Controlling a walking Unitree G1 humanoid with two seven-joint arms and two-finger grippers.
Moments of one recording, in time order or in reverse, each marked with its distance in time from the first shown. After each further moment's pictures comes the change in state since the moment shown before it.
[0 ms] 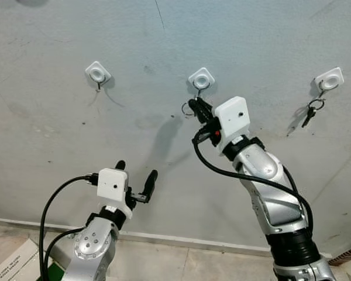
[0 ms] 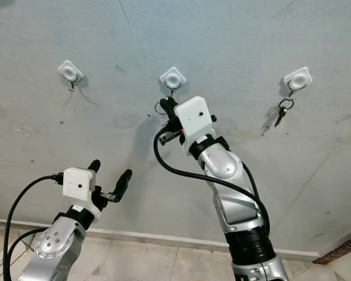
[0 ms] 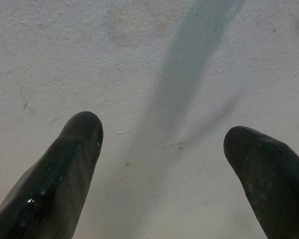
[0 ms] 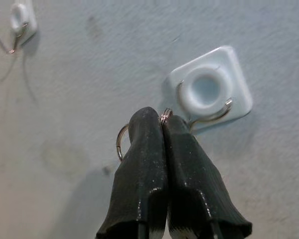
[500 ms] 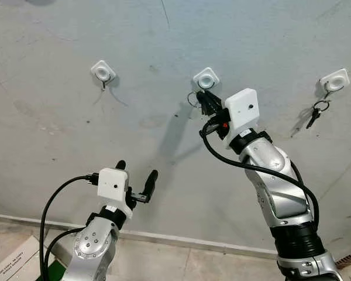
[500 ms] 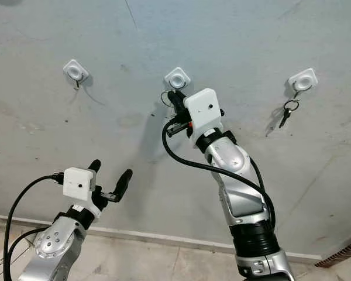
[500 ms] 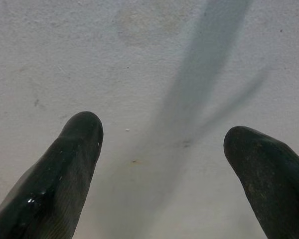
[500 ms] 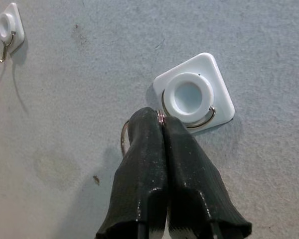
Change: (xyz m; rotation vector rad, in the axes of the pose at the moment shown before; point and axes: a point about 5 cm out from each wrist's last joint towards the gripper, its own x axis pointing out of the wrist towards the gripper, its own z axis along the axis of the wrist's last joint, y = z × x) left arm 0.000 0.000 0.000 0.000 0.000 -0.003; right arm -0.004 -0.012 0.000 0.023 -0.004 -0.028
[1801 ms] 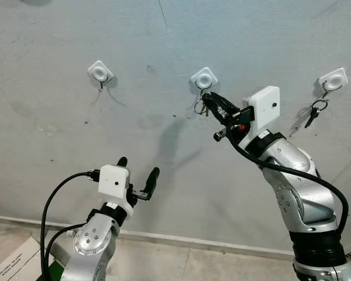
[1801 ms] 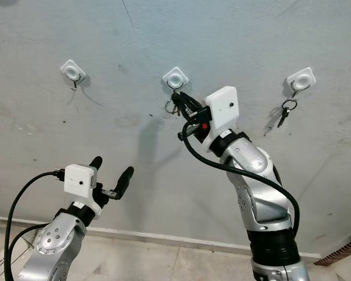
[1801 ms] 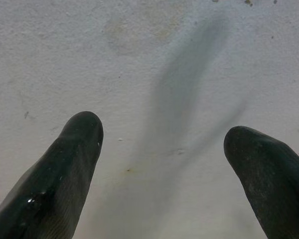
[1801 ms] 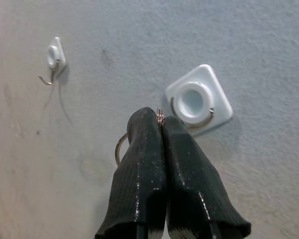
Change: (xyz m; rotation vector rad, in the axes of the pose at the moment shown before) left arm 0.004 0.000 0.004 0.010 -0.014 -0.024; right arm -0.019 -0.008 0.014 0.151 -0.015 0.152
